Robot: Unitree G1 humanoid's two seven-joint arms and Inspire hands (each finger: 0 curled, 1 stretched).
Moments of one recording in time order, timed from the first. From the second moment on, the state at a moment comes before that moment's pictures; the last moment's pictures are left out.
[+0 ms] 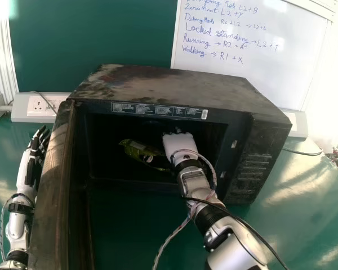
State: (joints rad) left arm -0.52 0.28 0.41 1.14 -0.22 -0.95 -0.33; right arm -1.17 -0.13 0.69 1.27 -0.91 0.16 -0.23
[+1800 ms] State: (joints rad) left arm -0.51 0.29 0.37 1.14 -0.13 -1.03 -0.24; right arm -0.47 -0.47 0.49 -0.06 -0.96 0.26 0.19
